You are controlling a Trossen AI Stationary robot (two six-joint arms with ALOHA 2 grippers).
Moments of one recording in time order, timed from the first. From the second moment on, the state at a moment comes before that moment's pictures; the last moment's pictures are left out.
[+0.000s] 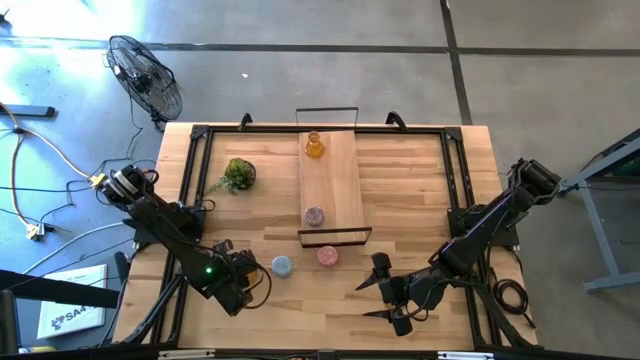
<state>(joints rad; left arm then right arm) -0.79 1.59 0.99 -0.93 -0.27 -1.23 0.73 1.47 0.95 0.04 0.39 0.26</state>
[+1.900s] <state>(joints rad) 0.05 1.58 1.93 -1.11 -0.38 0.16 0.87 1.61 0.95 0.38 0.76 0.46</state>
